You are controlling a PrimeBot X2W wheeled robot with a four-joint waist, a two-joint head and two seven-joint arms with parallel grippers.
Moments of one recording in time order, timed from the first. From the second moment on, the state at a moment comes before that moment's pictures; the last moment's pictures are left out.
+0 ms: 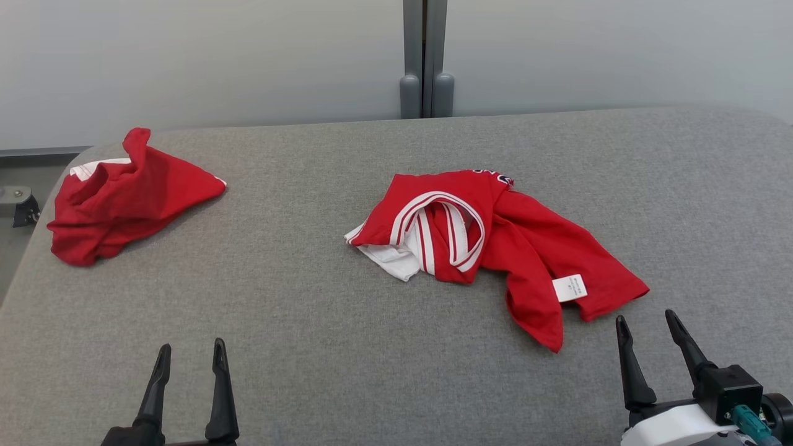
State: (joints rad) left arm 0.19 0.05 -0.03 -0.01 -0.19 -0.03 -0.26; right arm 0.12 -0.05 -0.06 0.11 0.02 0.13 -0.26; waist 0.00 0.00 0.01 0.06
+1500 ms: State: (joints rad) left arm 0.16 0.05 -0.07 0.03 -0.20 -0.04 -0.26; right arm -0.27 -0.05 0.18 0.66 0.34 0.13 -0.09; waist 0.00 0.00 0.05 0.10
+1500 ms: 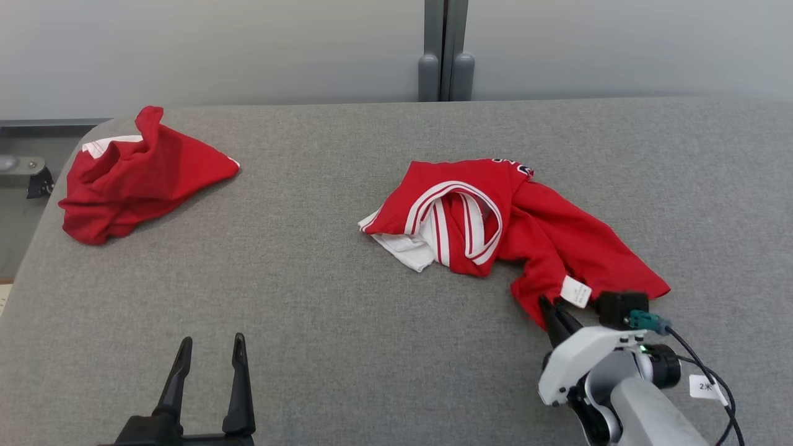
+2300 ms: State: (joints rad) left arm 0.17 0.05 -0.12 0.03 -0.20 0.01 -0.26; right arm -0.57 -0.07 0.32 0.02 0.55 0.13 0.19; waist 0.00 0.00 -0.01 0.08
